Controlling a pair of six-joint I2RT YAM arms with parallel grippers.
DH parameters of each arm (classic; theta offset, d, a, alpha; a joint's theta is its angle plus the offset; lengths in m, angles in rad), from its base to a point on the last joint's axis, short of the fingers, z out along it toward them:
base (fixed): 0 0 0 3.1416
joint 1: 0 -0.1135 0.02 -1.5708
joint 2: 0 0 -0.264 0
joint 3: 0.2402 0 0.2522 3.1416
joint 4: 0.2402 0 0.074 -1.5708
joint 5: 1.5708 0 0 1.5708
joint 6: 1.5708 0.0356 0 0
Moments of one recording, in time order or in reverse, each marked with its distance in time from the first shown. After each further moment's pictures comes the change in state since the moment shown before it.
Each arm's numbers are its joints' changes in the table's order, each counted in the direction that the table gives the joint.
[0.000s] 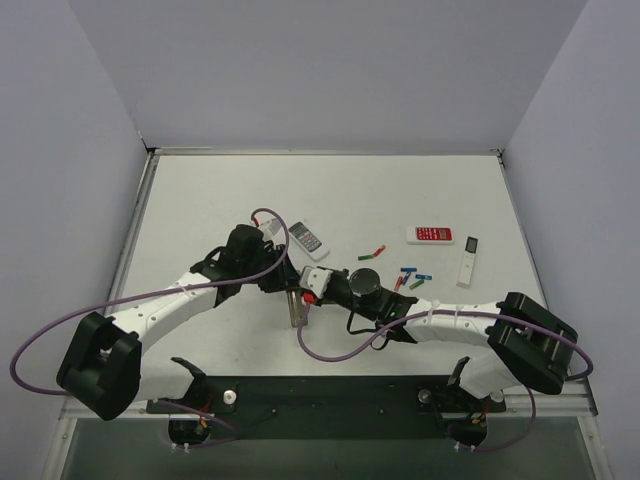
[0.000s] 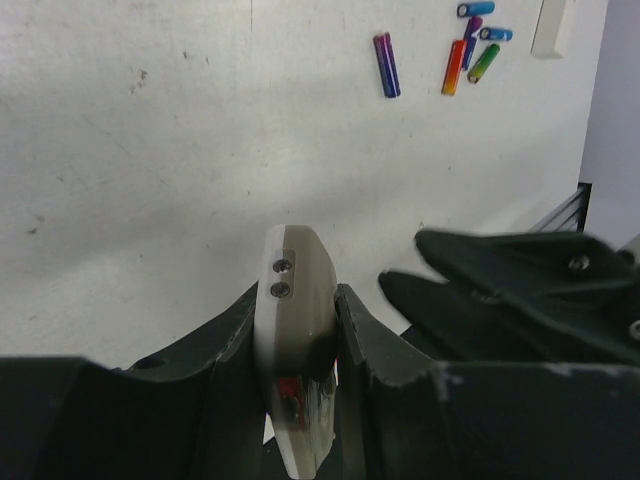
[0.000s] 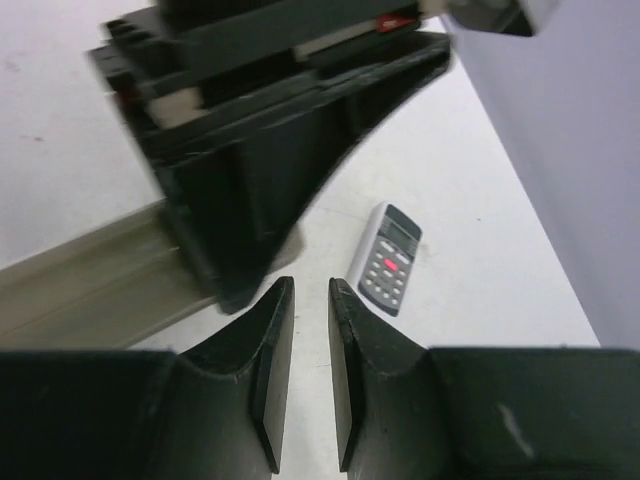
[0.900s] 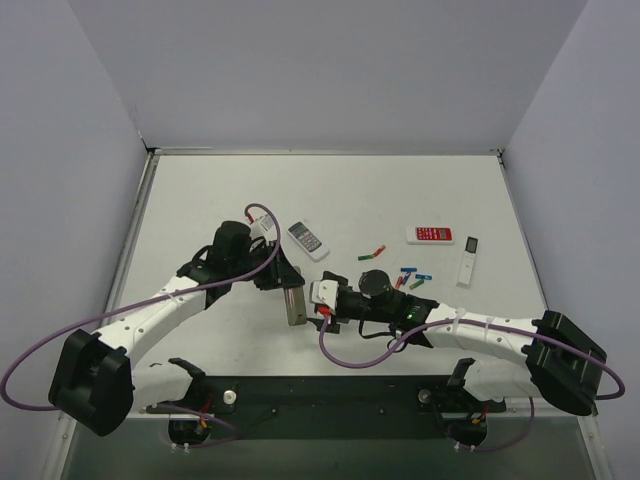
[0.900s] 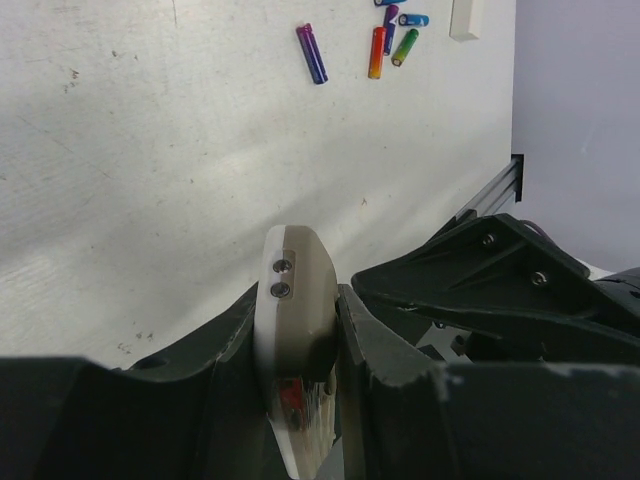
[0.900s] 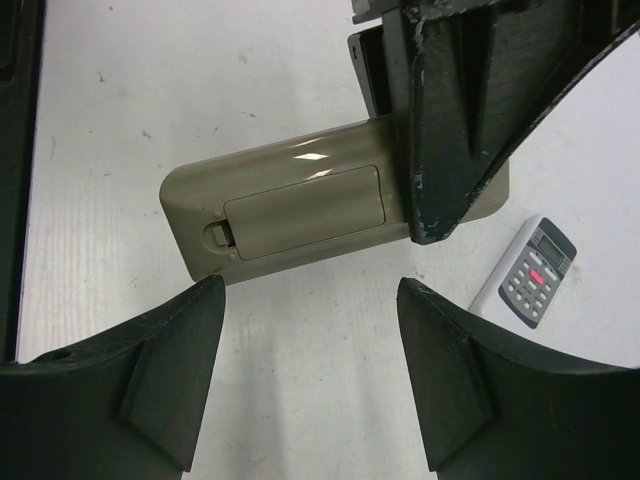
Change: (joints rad) left arm -0.046 0.081 0.000 0.030 0.143 0.005; right arm 0.026 0.182 -0.020 0.272 -0.293 0.101
